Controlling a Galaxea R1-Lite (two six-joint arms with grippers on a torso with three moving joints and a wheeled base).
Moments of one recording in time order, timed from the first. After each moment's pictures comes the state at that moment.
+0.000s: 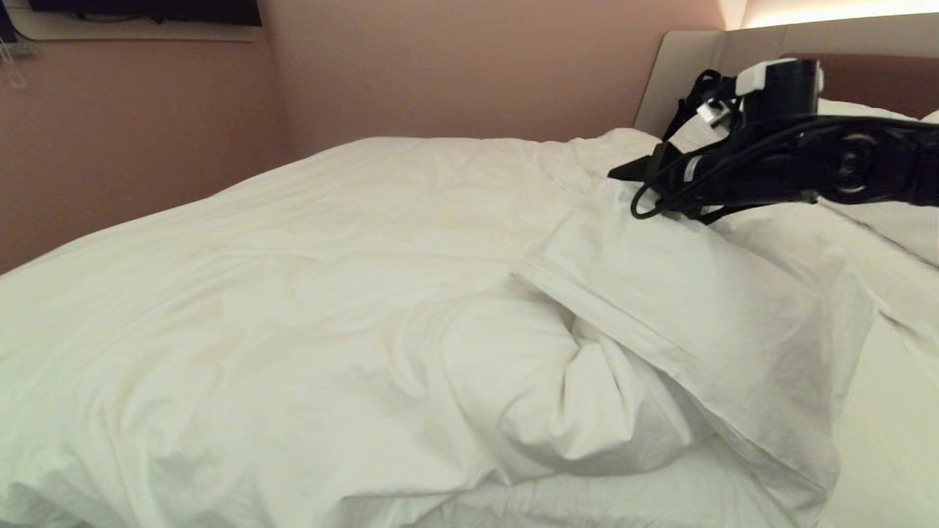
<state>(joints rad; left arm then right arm) 0.00 0.00 0.00 -0.06 0.02 0.01 0.21 1.99 -1.90 0.19 0.26 0.50</state>
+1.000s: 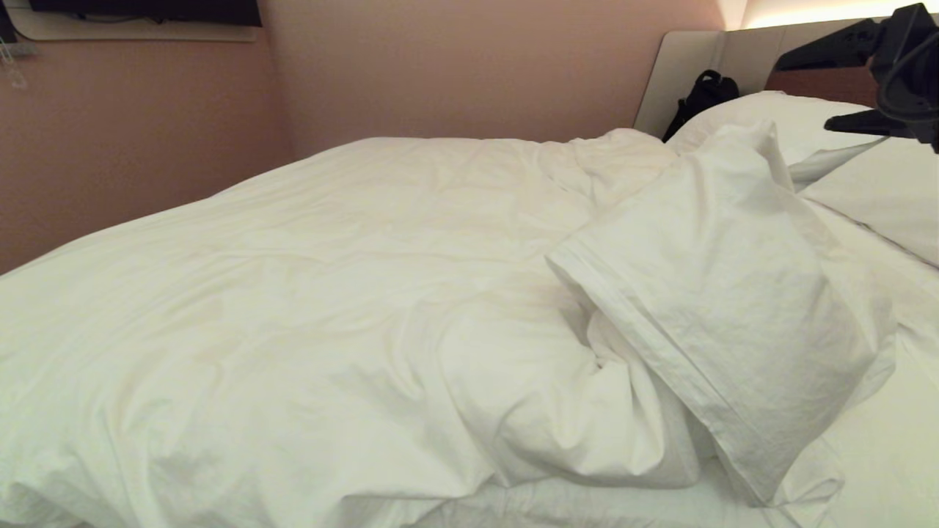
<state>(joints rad) 0.00 0.00 0.00 -0.06 0.02 0.01 0.03 1.58 -1.88 0.49 0.27 0.43</state>
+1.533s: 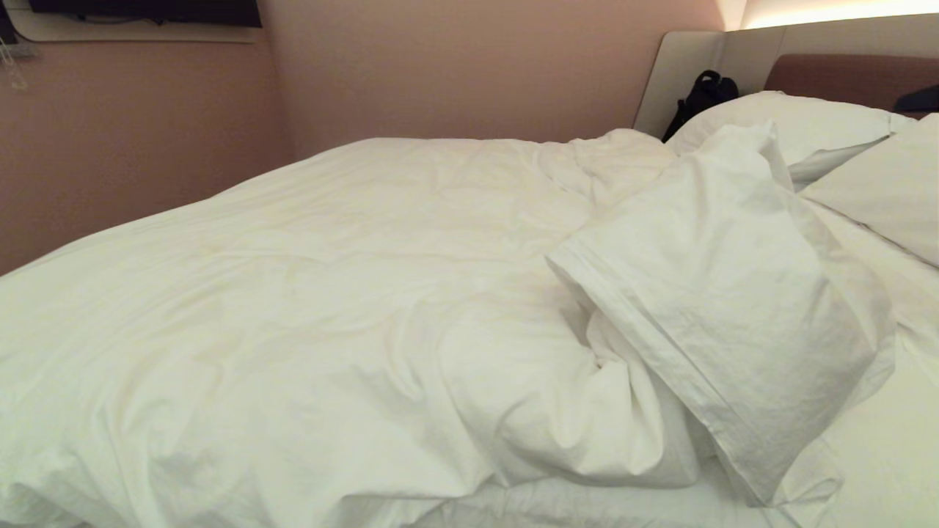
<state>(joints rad) 0.00 0.00 0.00 -0.06 0.02 0.01 -0.29 1.47 -1.71 0.50 0.36 0.34</state>
